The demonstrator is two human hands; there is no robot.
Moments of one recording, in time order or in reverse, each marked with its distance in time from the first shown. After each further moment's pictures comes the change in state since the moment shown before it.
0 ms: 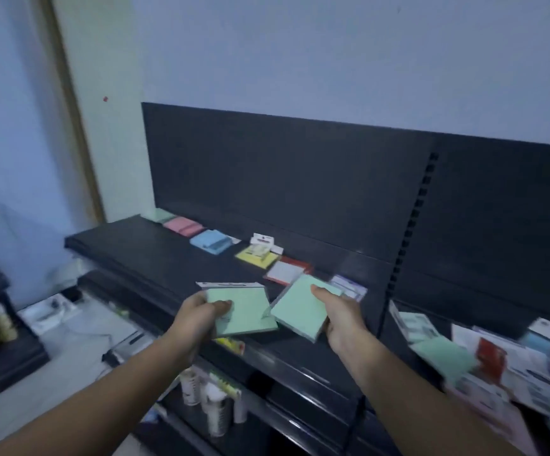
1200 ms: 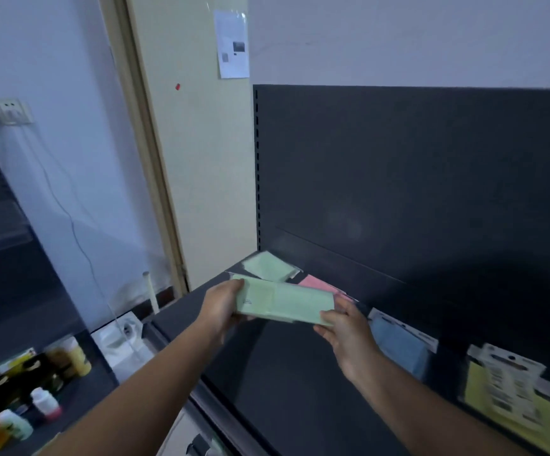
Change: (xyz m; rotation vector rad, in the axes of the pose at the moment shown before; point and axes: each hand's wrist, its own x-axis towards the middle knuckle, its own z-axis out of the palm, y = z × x) left_hand 0.429 0.084 -0.259 -0.166 0.218 -0.077; right_hand 0.272 0.092 0.428 -0.076 -0.199 0.003
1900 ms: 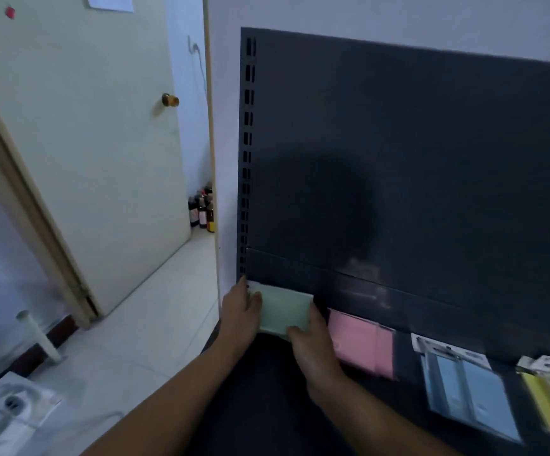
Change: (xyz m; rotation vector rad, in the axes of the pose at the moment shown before) left_hand 0.224 -0.008 0.014 0.619 -0.462 0.419; right_hand 0.132 0.052 0.139 -0.465 0.371 -0.109
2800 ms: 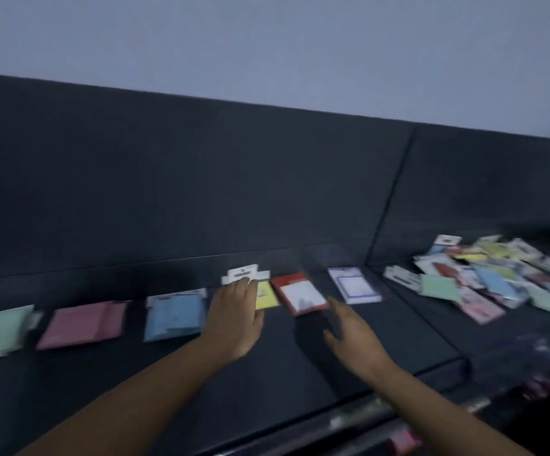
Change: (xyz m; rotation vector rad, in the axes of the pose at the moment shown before) left_hand -0.227 0.195 0.248 0.634 -0.464 0.916; right_hand -0.225 0.083 -0.418 -0.733 0.433 -0.007
